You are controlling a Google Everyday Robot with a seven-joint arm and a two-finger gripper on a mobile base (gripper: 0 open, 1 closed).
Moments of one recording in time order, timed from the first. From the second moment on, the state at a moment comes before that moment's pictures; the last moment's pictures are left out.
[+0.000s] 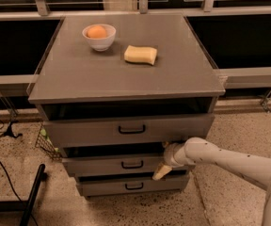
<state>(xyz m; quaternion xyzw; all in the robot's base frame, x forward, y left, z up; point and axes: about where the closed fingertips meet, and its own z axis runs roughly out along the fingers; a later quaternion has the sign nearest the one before) 0.633 -0.116 0.422 -0.61 0.71 0.07 0.35</state>
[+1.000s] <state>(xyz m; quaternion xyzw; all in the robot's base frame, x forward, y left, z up) 0.635 -0.115 0.417 -0.62 0.70 0.07 0.34</state>
